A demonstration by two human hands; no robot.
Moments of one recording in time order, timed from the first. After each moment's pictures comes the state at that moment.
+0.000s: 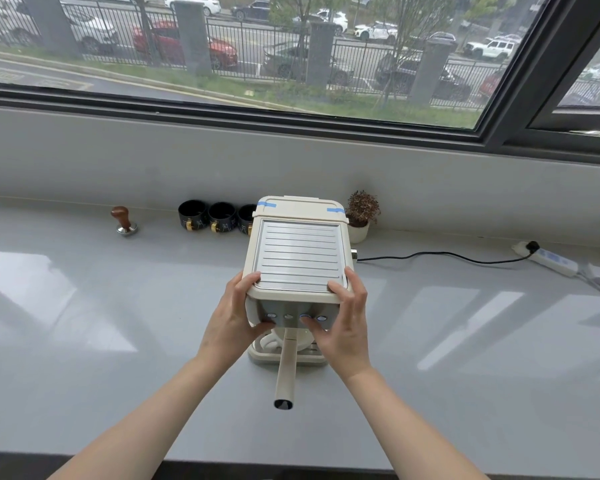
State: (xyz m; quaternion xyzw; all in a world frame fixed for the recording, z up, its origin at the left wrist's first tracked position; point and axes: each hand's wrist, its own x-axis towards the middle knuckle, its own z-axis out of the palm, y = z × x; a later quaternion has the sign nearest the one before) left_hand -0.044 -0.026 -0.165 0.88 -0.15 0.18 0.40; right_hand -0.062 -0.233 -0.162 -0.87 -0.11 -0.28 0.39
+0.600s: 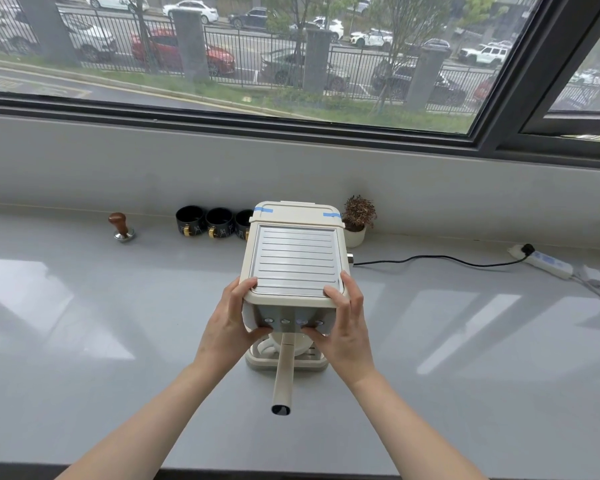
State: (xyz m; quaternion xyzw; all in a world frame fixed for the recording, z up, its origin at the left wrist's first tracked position) left_hand -0.047 -0.025 -0.164 0.89 -0.15 0.17 0.40; right_hand -0.063 -0.243 -0.161 -0.90 -0.13 -0.25 0.34
